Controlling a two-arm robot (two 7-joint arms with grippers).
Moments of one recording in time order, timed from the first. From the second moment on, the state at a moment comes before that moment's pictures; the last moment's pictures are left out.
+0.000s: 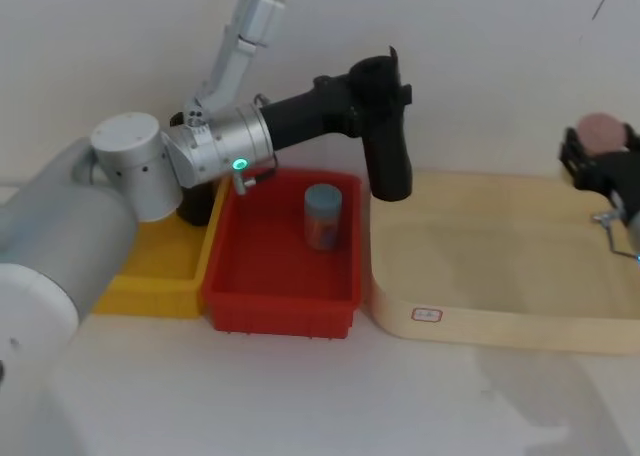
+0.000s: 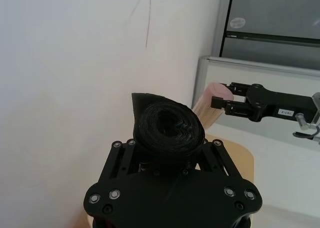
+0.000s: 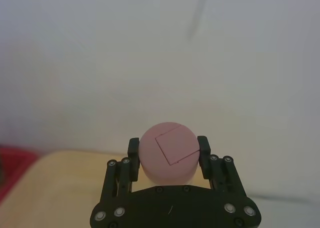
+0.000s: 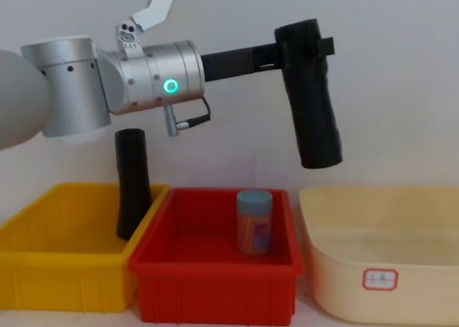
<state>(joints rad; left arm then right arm) -0.96 0.06 0.53 -0.70 -0.60 -0.07 -0.94 0.23 0.29 -0.10 -1.71 0.17 0.38 -0.06</state>
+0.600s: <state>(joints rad) -0.96 0.01 0.53 -0.64 -0.59 -0.16 -0.93 0.15 0.29 0.01 -1.68 0.20 0.43 -0.09</state>
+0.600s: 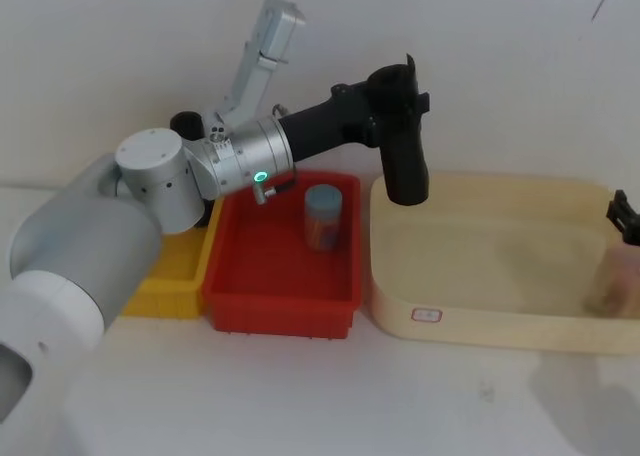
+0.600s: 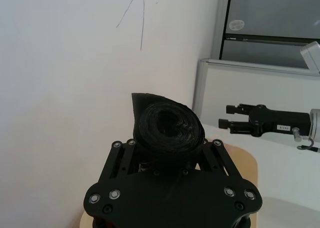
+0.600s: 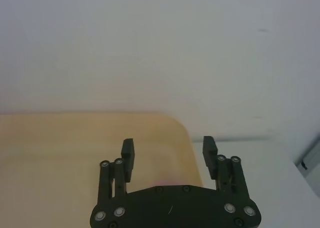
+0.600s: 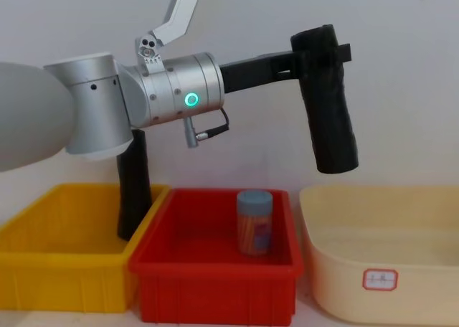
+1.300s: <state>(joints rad) -1.04 -0.09 0.53 -0.42 -0.57 -0.25 -0.97 0.10 0.30 0.03 -1.70 0.21 0.43 -0.06</state>
